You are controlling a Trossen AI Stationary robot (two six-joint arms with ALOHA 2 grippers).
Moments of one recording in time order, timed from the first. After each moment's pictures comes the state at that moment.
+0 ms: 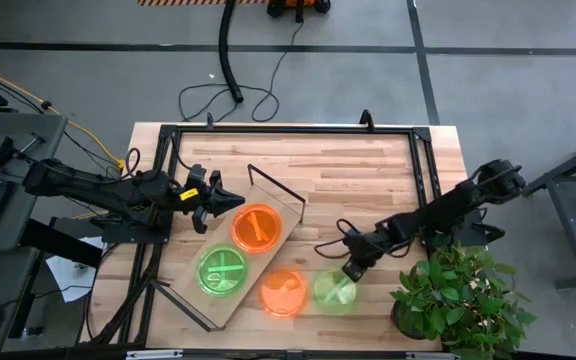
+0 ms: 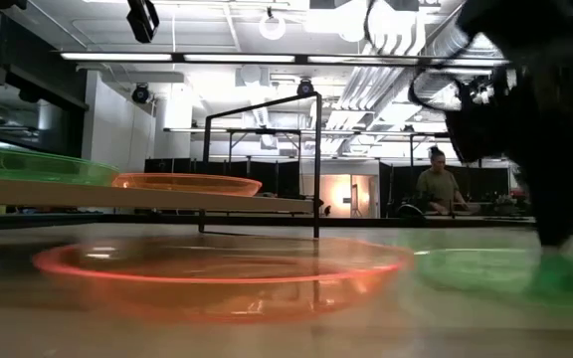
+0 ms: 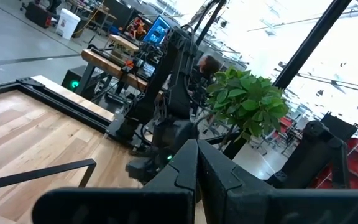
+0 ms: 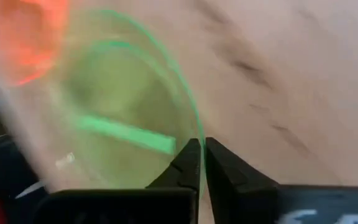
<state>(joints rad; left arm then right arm) -0.16 0.78 0.52 0.36 -0.14 -0.52 0.36 1.48 0.60 -0.16 -0.18 1.19</state>
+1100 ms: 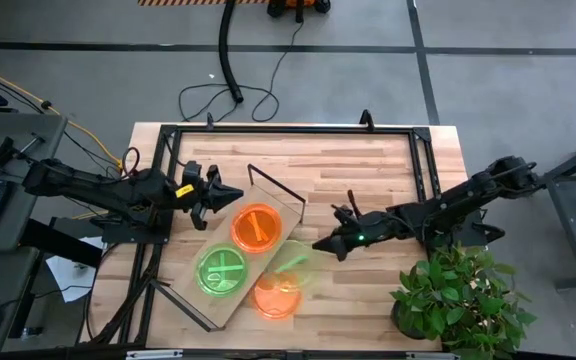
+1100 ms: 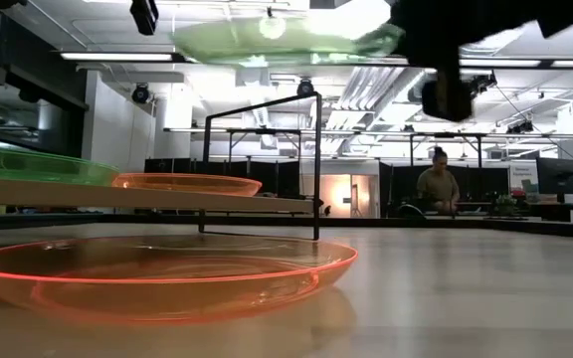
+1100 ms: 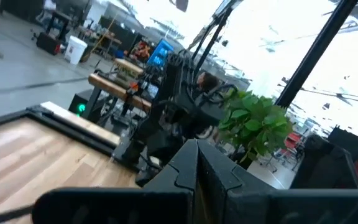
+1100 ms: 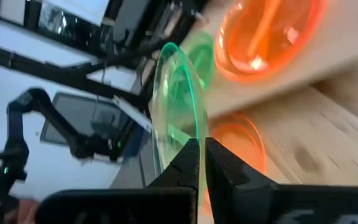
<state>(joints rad) -0.16 0.79 0.52 0.44 -0.20 -0.47 0.31 1.35 0.65 0.34 0.12 1.15</state>
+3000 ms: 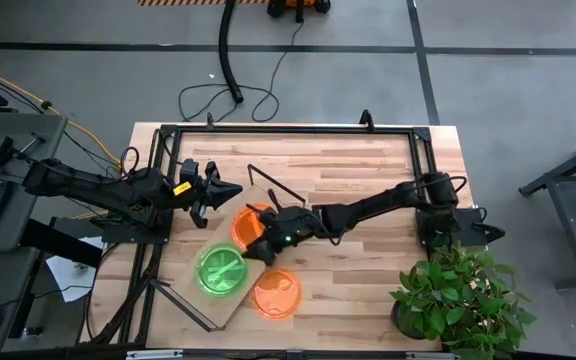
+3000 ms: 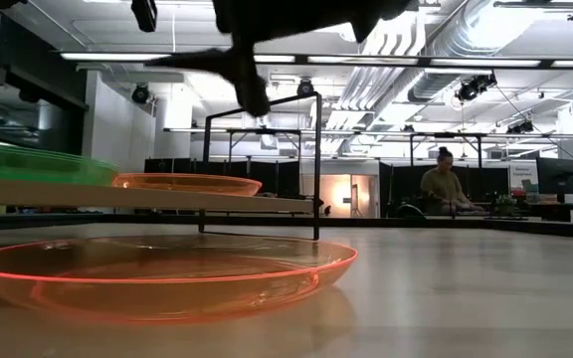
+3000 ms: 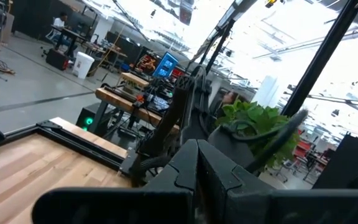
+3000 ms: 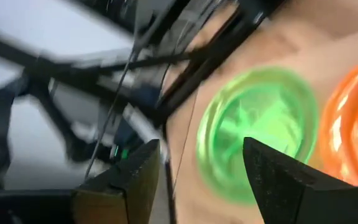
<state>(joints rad) -0.16 0.78 0.52 0.48 -0.24 -0.42 0.17 2.00 1.40 0.30 -0.13 0.94</state>
